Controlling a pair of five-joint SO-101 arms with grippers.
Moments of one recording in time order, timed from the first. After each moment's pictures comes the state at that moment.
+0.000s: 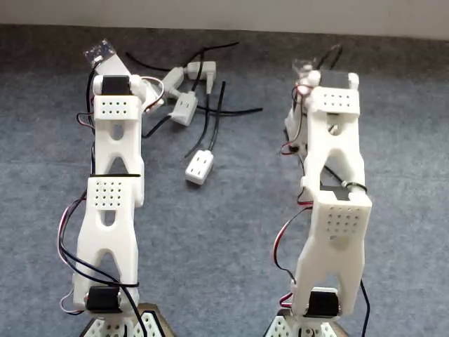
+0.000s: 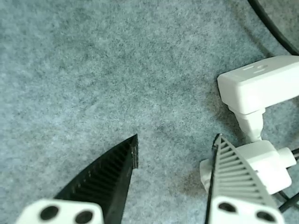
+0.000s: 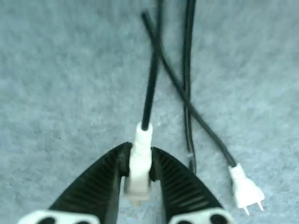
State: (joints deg) left arm -7.3 76.1 -93.4 92.8 37.2; right arm -0.4 41.3 -48.4 98.7 12.8
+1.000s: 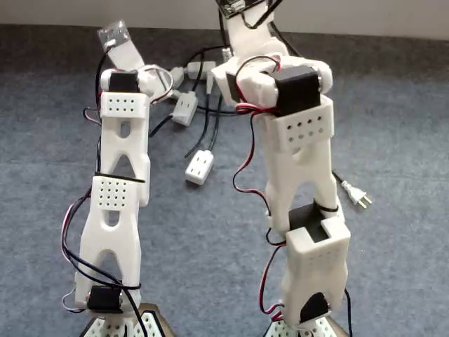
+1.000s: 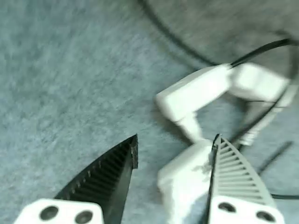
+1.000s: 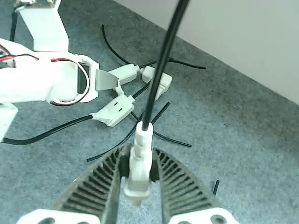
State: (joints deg) left arm -4.0 70.6 -93.3 85.7 28.6; right arm -23.0 21.5 -72.4 98.4 12.9
